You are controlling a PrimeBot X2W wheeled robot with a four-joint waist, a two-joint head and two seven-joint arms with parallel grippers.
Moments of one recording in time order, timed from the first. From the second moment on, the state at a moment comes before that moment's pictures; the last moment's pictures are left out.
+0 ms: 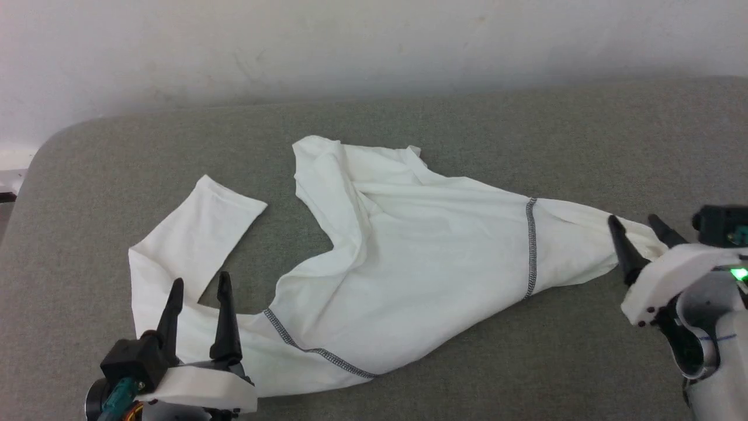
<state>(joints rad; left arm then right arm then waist) 0.04 0.21 -0.15 0.02 -0.41 0.18 -0.26 -0.25 -0.22 -0.09 0.30 0.31 0.13 0.17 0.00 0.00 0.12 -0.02</state>
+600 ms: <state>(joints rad) -0.08 0.14 -0.16 -0.02 -0.37 0.09 -0.26 -0.72 -0.26 0.39 0.59 0.50 0.13 0.58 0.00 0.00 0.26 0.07</state>
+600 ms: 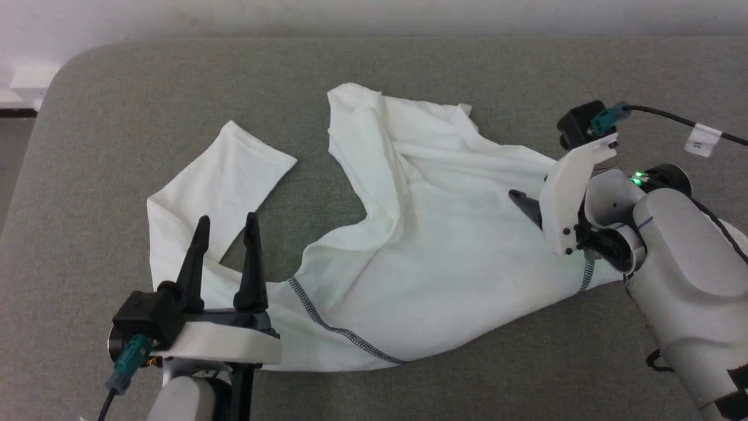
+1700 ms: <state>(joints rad) -0.17 0.07 -0.15 0.03 -0.27 -0.01 -0.26 -1.11 -0.23 0.55 1.04 0.55 0.13 0.08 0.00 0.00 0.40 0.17</state>
